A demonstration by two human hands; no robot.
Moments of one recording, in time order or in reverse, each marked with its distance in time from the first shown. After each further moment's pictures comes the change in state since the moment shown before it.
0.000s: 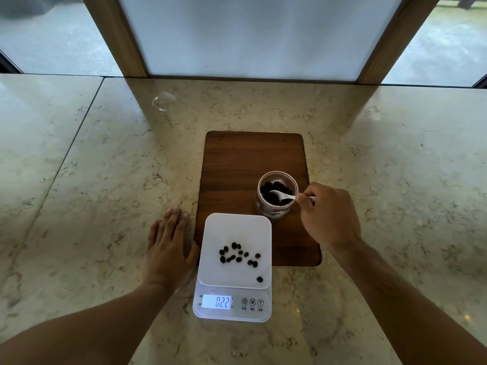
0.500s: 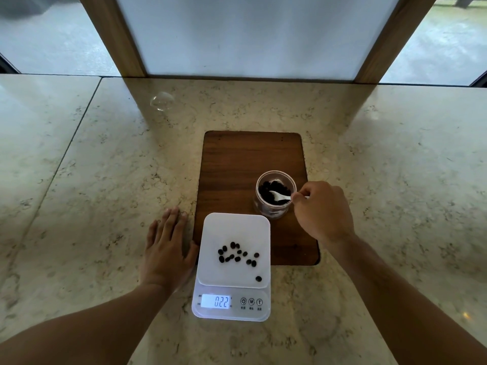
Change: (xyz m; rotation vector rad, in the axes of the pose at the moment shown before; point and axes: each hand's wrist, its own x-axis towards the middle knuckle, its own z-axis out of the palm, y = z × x) left_hand 0.000 -0.001 0.002 0.010 0.000 0.004; right_hand 0.006 -0.009 0.002 0.065 -0.064 0.165
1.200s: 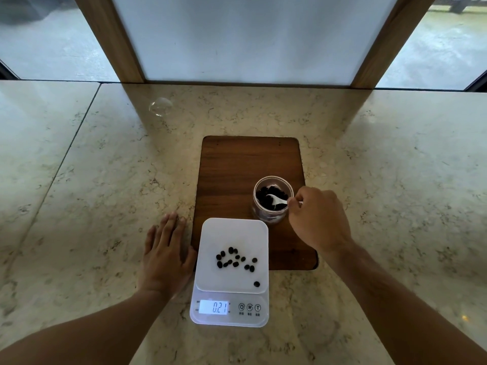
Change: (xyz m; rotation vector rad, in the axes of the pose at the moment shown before) left_hand 0.000 0.001 0.000 -0.022 0.017 0.001; right_hand -0.007 -0.007 -0.003 -0.133 0.038 -0.113
